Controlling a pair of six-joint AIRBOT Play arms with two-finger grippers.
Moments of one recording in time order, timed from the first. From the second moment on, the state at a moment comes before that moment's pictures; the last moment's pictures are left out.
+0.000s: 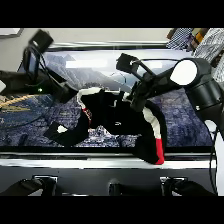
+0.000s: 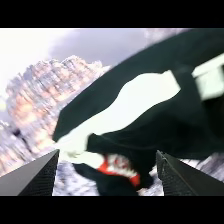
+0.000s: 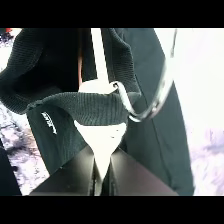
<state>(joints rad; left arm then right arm) -0.36 -1.11 1.45 1.28 -1.16 -1.08 0.39 -1.25 1.55 -1.21 1.33 0.71</state>
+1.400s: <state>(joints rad) -0.13 -1.22 1.18 0.84 -1.24 -0.38 0.39 -1.27 1.55 -1.04 1.38 0.46</state>
